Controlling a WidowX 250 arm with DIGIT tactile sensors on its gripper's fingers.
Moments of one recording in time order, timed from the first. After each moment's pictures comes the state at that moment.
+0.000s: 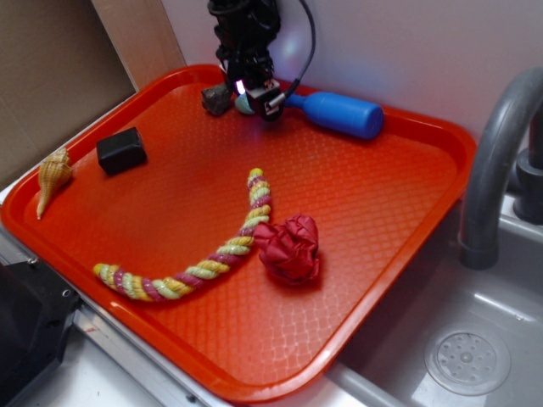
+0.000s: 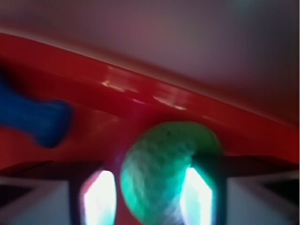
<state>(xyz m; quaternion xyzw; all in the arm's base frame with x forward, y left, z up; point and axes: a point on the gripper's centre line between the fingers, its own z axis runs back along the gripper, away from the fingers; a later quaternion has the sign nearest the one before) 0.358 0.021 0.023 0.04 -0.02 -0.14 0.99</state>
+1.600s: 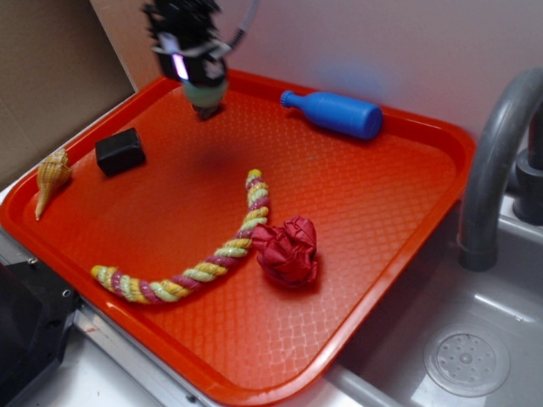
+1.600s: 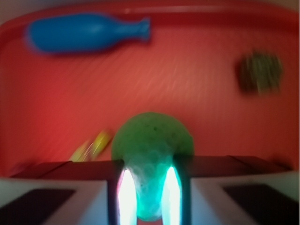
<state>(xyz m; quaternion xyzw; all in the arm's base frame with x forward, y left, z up) 0.254 -0.008 0.142 -0.10 0.05 0.00 0.99</state>
